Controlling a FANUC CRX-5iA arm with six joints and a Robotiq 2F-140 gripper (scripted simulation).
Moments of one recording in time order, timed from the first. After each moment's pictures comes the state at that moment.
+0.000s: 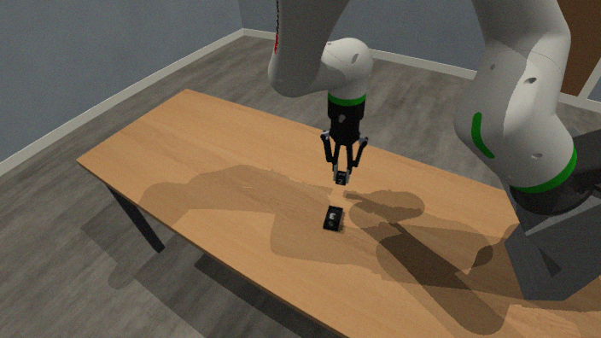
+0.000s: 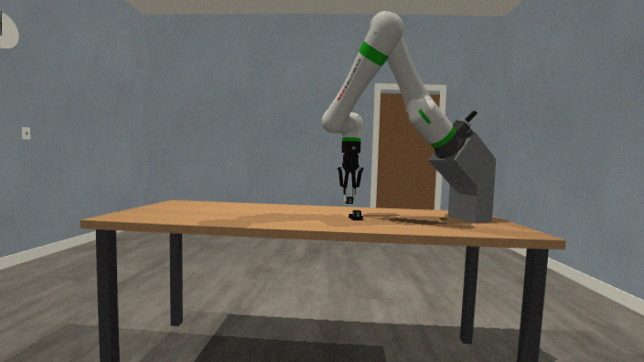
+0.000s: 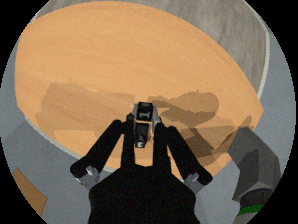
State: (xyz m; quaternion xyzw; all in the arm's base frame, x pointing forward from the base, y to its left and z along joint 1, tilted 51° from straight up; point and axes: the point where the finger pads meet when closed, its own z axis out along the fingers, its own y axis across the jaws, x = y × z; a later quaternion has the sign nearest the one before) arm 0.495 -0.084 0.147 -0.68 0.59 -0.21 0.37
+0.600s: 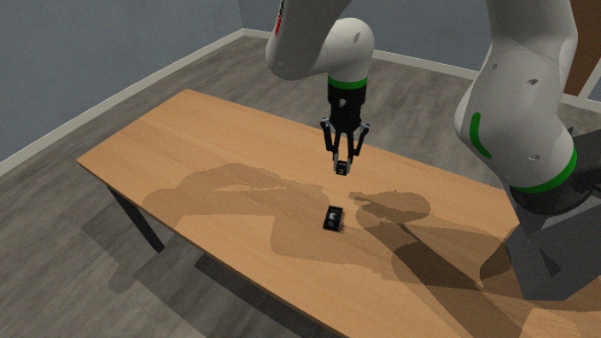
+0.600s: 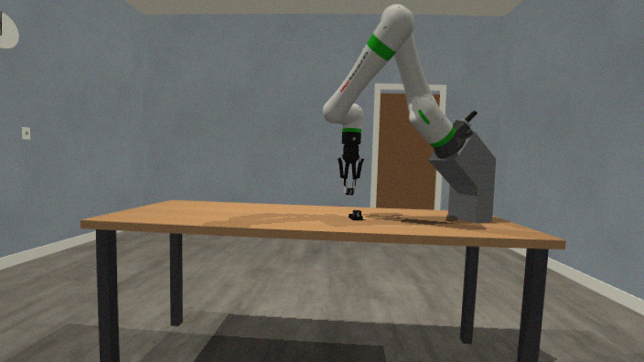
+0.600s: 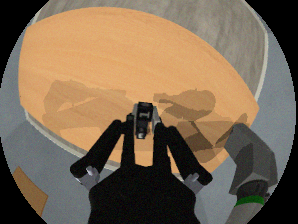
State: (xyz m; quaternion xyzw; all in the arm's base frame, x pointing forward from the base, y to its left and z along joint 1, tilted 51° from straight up) arm 0.463 -0.095 0.174 -0.68 0.59 -0.21 0.37
